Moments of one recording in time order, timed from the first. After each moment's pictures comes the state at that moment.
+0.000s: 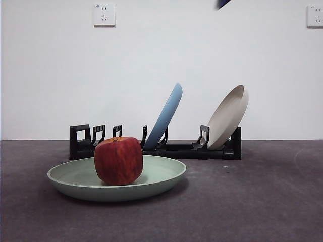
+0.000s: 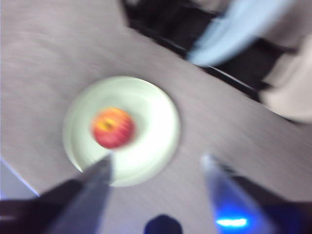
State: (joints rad) left arm -0.95 0.89 1.15 -0.73 -0.44 0.01; right arm 0.65 1.42 1.64 -1.07 -0.02 0.00
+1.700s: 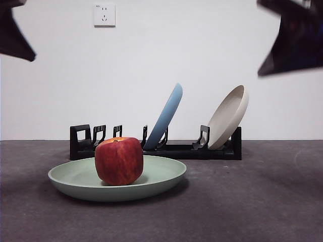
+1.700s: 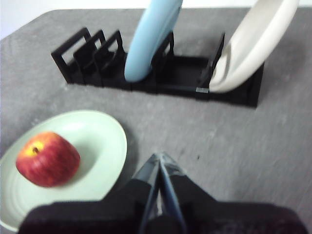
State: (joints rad) left arm -0.48 0.69 0.48 -0.11 -0.15 -0.04; right arm 0.58 0.84 0.44 0.01 0.11 0.19
